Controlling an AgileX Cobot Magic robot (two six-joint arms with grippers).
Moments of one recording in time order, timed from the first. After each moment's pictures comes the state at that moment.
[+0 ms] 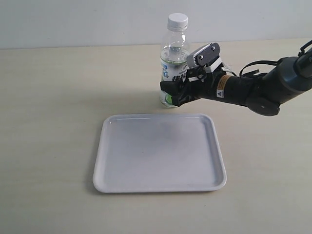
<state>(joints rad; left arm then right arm) 0.01 0.01 0.00 0.05 -0.13 -0.74 0.10 2.25 -1.06 -0.80 -0.87 0.44</state>
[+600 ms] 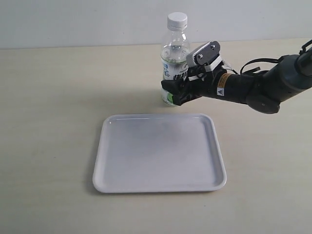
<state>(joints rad) -0.29 1.18 -0.87 0.56 0.15 -0.72 0.10 2.25 -1.07 -0.81 -0.83 0.40</state>
